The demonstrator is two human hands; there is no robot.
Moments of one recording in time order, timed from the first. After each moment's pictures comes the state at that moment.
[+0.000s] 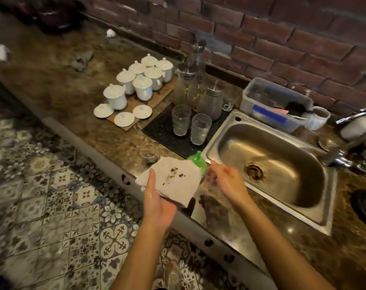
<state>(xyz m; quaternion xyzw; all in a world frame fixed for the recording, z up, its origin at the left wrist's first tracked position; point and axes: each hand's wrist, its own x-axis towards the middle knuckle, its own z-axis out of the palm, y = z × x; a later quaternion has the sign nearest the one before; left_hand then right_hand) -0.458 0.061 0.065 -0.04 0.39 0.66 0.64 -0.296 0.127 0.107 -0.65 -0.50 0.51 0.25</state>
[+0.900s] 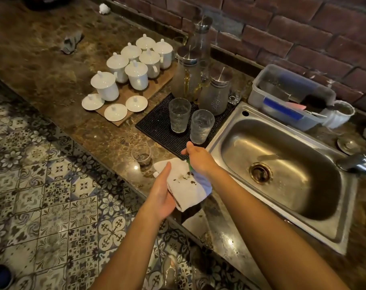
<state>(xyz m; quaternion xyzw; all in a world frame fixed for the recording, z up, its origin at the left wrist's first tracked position) -0.457 0.144 0.018 -0.04 0.45 0.53 0.72 -0.357 0.254 0.023 -0.61 -0.60 0.52 0.10</state>
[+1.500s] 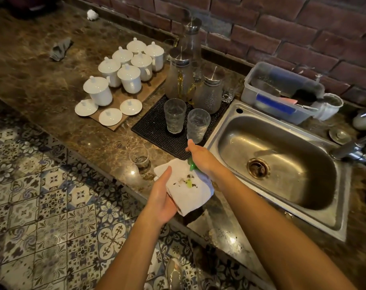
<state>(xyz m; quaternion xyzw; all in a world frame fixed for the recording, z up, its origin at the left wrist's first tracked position) -0.463 0.133 0.008 -0.01 0.41 0.52 0.75 -0.351 0.253 0.023 -0.62 -0.57 0.53 0.09</state>
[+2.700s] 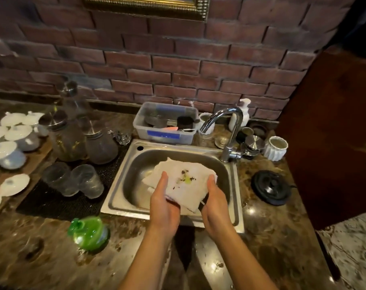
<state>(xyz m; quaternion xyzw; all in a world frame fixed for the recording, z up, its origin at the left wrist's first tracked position) -0.173 0.183 0.108 0.15 0.37 0.52 0.76 -0.063 0.163 0.095 -0.57 -0.15 0.56 0.58</state>
